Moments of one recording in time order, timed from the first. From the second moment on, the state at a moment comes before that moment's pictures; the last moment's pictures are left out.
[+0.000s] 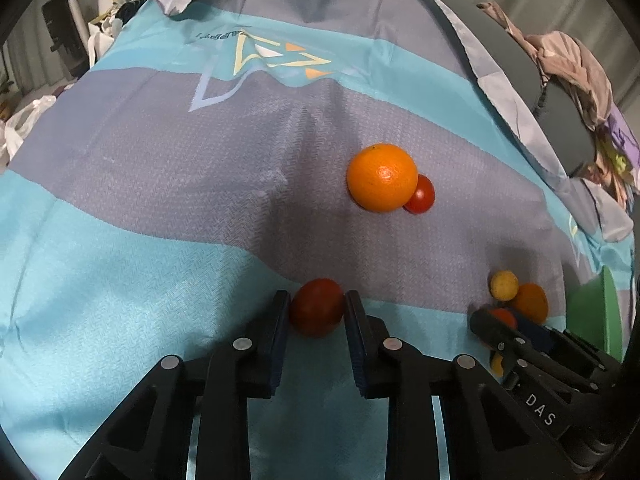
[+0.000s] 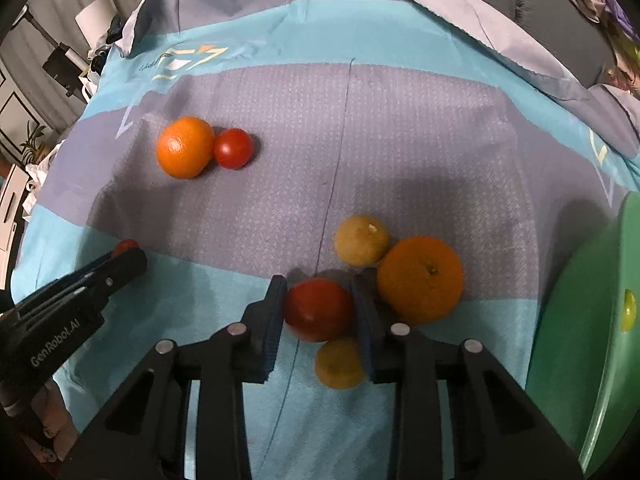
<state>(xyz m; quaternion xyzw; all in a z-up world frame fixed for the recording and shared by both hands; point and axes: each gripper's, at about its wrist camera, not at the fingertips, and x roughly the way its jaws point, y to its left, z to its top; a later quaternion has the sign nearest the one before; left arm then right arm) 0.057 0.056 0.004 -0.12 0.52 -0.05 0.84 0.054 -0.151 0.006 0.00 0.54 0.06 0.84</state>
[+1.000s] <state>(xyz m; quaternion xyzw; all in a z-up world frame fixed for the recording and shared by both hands) 0.016 0.032 0.048 -0.10 0.48 -0.12 0.87 0.001 -0.174 0.059 0.06 0.48 0.08 0.87</state>
